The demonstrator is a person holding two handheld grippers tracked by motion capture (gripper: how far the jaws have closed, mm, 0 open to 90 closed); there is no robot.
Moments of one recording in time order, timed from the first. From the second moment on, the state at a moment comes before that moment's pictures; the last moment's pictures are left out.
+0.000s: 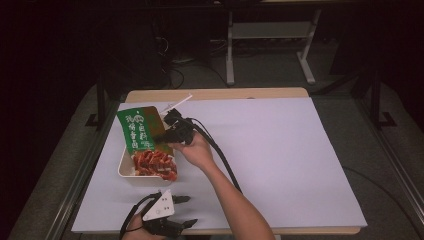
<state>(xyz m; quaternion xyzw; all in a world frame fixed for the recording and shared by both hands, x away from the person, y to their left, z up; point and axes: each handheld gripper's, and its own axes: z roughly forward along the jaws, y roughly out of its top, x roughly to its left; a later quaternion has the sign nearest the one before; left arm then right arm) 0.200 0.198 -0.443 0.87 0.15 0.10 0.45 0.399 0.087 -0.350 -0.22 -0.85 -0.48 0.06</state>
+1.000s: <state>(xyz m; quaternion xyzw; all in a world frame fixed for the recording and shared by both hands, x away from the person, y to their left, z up) 0.200 0.197 -0.443 0.88 0.15 0.10 0.45 0.362 0.081 -0.361 -0.22 -0.80 -0.56 0.01</state>
